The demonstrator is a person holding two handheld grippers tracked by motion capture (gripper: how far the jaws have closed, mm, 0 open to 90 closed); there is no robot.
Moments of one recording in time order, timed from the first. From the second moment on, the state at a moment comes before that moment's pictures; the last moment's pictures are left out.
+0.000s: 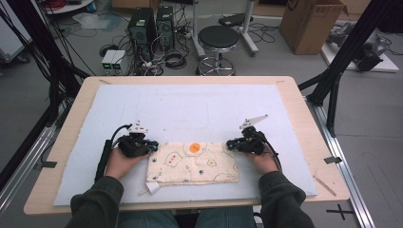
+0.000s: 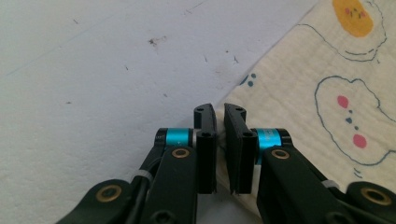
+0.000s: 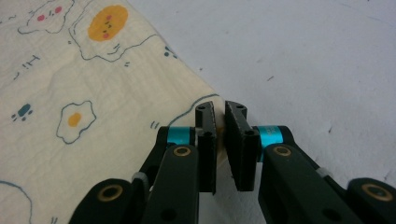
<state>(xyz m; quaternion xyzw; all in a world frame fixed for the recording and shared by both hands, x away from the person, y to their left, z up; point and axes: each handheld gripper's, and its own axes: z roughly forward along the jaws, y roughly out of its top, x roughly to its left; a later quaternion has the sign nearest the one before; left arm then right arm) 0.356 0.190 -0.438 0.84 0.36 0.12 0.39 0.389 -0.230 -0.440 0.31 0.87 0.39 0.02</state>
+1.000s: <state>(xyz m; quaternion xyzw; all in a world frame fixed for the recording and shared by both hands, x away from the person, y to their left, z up) 0.378 0.208 -0.412 0.78 0.41 0.16 0.45 0.424 -0.229 -0.409 0.34 0.84 0.42 0.04</state>
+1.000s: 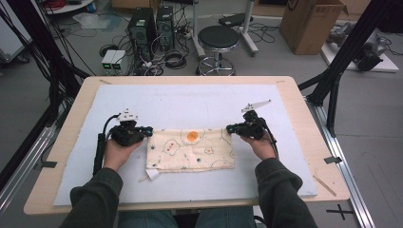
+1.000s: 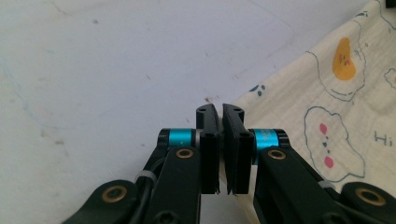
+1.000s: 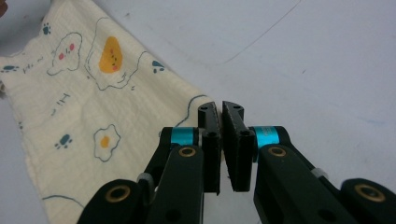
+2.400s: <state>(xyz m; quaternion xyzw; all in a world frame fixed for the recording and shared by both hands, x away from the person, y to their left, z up) 0.374 0.206 -0.414 0.78 0.38 0.21 0.46 0.436 -0.222 -0.401 0.35 0.82 0.45 0.04</state>
